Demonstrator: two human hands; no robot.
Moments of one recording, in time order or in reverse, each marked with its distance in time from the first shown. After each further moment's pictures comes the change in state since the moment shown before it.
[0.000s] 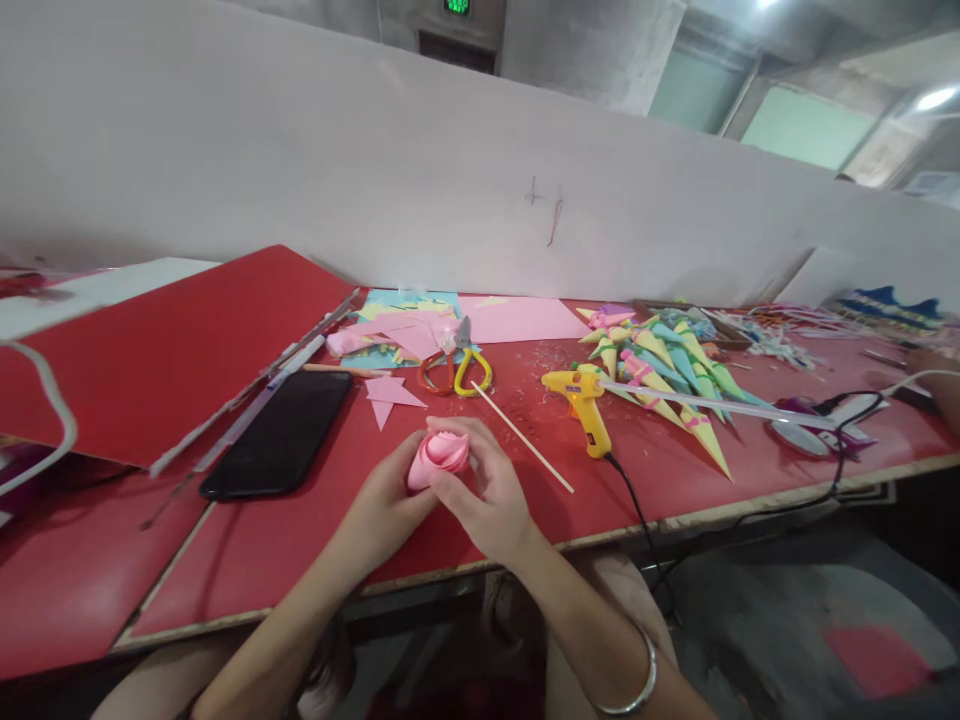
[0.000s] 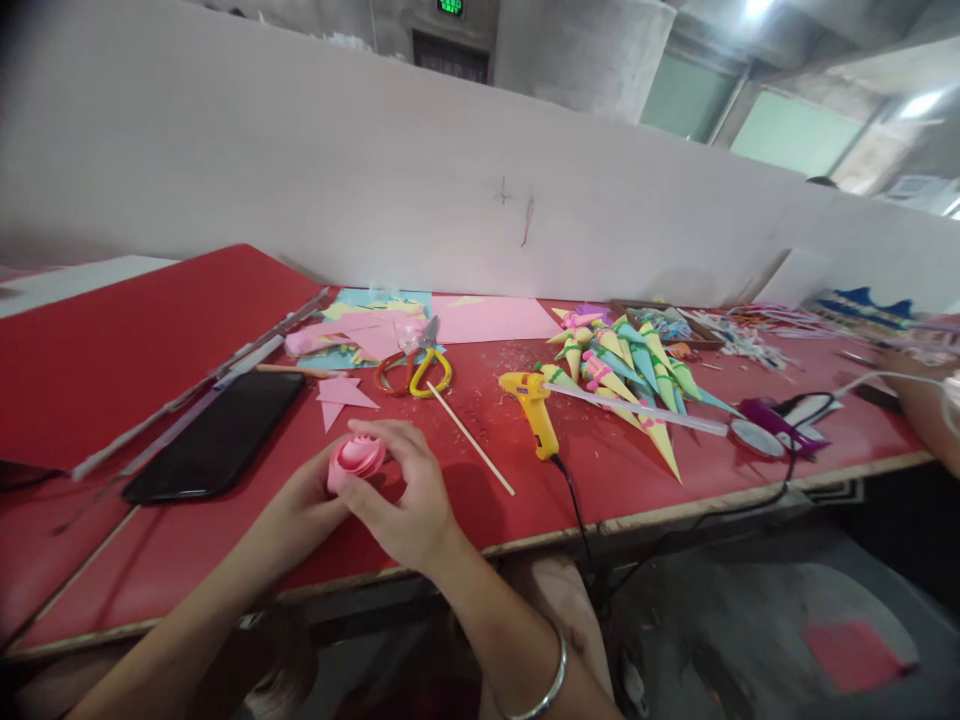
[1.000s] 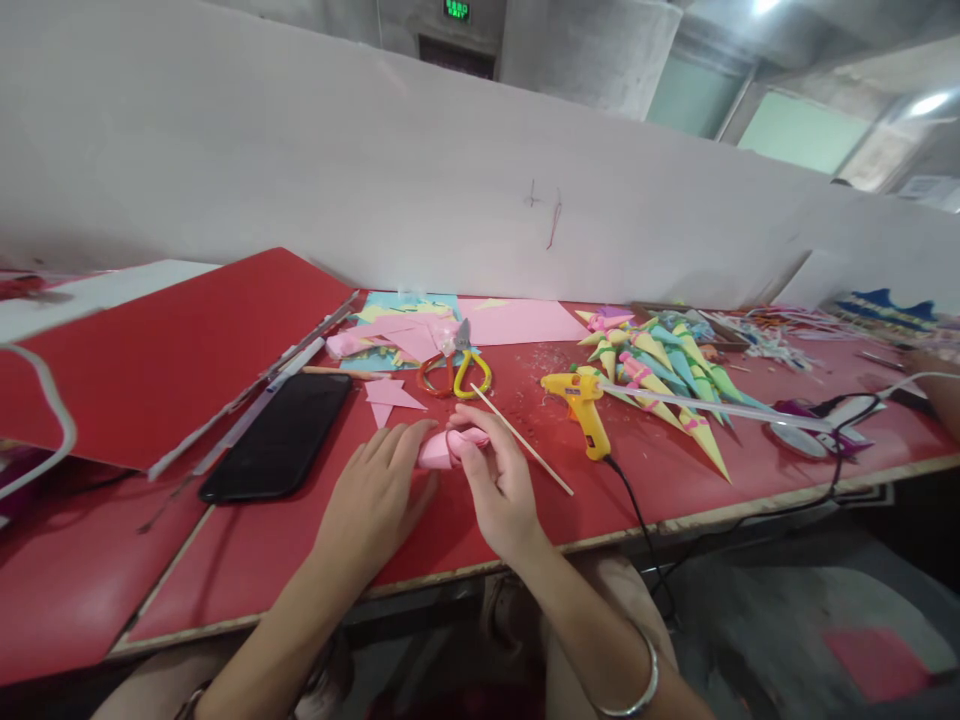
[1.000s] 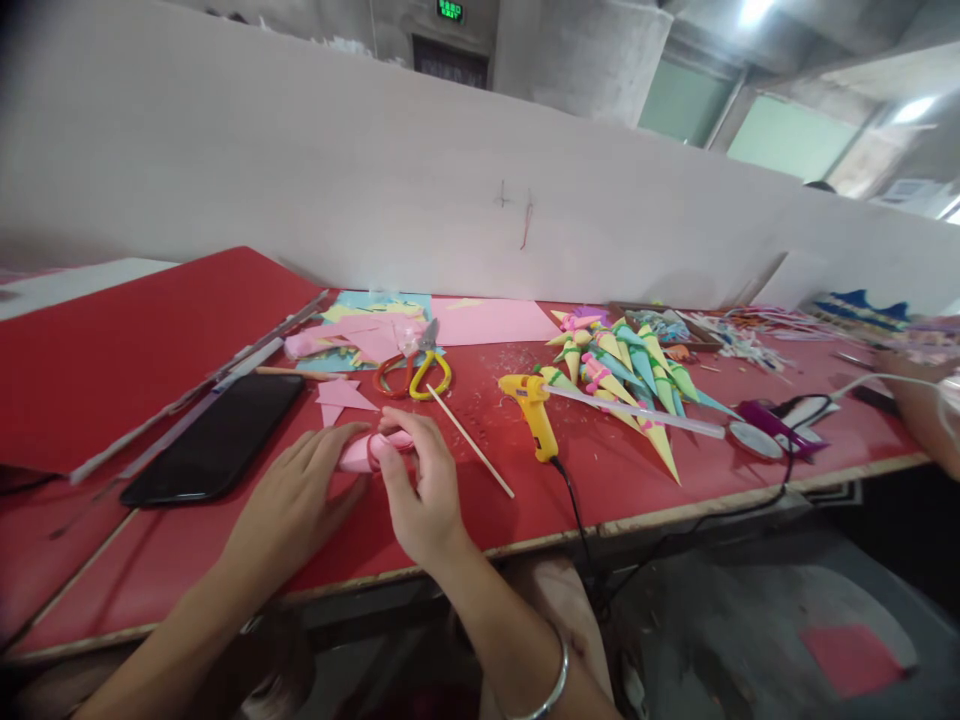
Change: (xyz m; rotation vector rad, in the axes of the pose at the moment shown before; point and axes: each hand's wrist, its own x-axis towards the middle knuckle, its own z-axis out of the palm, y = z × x) left_hand -0.002 -0.008 -0.010 1.056 0.155 0.439; right_hand 0.003 0.000 -0.003 -0.092 0.159 0.006
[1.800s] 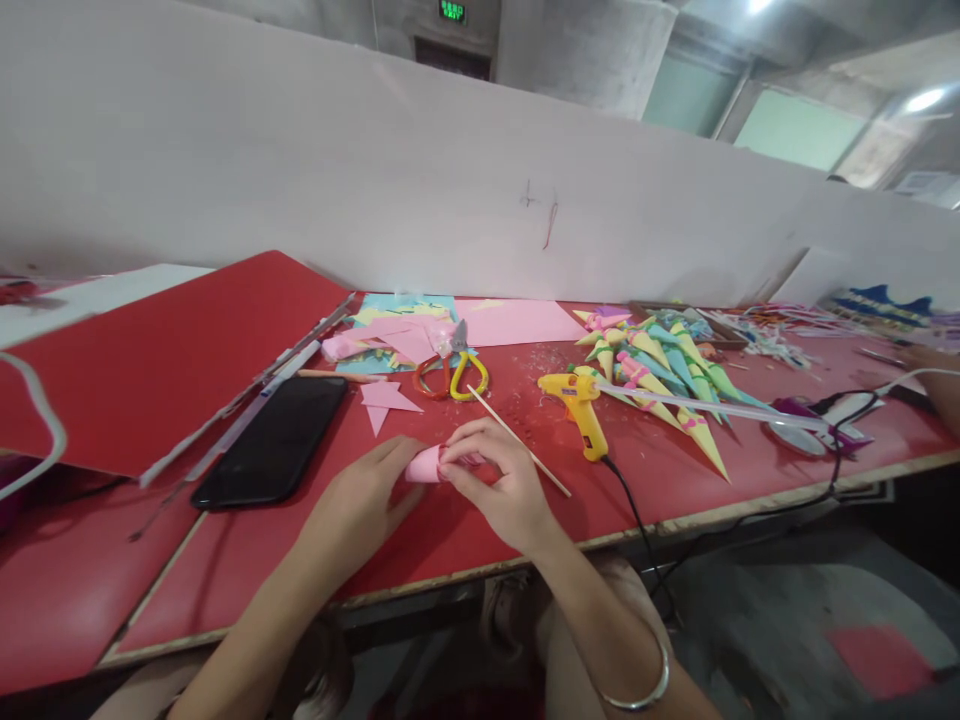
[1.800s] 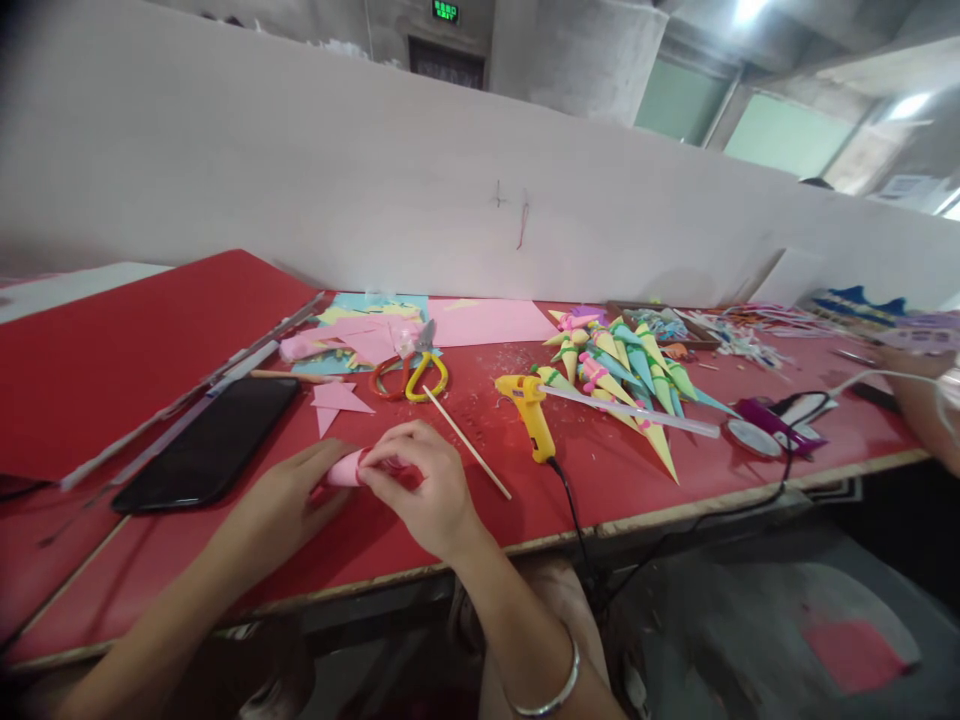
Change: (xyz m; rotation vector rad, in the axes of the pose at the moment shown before) left_hand 0.002 -0.014 -0.004 -0.434 -0.269 -0.128; right_hand 0.010 -0.008 -0.018 -0.143 -0.205 -0.060
